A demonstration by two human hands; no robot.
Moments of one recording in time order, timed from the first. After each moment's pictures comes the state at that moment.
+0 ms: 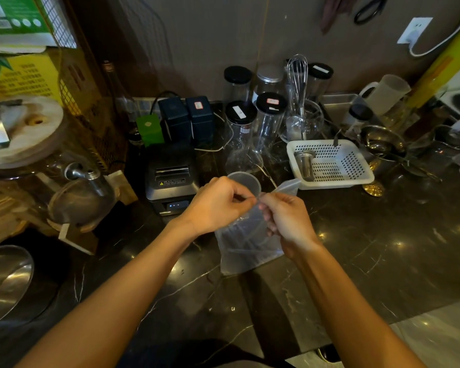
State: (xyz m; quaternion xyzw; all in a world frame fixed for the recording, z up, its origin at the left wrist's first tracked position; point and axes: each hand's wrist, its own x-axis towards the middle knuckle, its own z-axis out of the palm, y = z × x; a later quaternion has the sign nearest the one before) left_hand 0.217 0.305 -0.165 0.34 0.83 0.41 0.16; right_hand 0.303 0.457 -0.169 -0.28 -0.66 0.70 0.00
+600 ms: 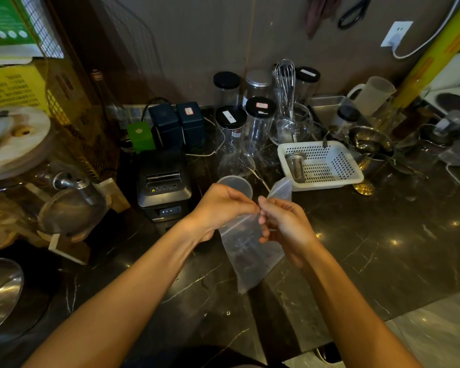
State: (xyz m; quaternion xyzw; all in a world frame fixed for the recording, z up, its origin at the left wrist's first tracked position) left_hand 0.225 0.331 -0.165 0.13 0.75 0.56 0.31; right_hand 0.318 0.477 -0.168 -0.23 -0.62 0.75 -0.03
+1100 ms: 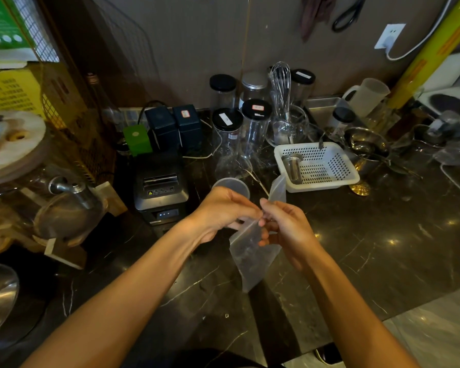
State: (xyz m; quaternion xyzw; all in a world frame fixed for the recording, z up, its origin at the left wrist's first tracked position) left_hand 0.228 0.336 -0.153 0.10 0.72 0.57 0.38; right_hand 0.321 0.484 -0.173 -0.24 -0.62 0.75 -0.03
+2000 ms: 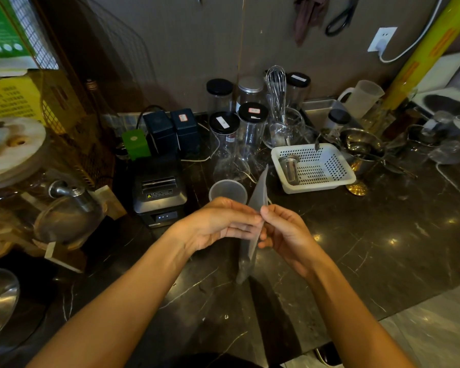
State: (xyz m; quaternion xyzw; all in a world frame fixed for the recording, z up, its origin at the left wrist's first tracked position) left_hand 0.235 0.327 -0.153 0.11 0.61 0.61 0.49; right_hand 0.335 0.489 -0.178 -0.16 -0.55 0.82 -0.06
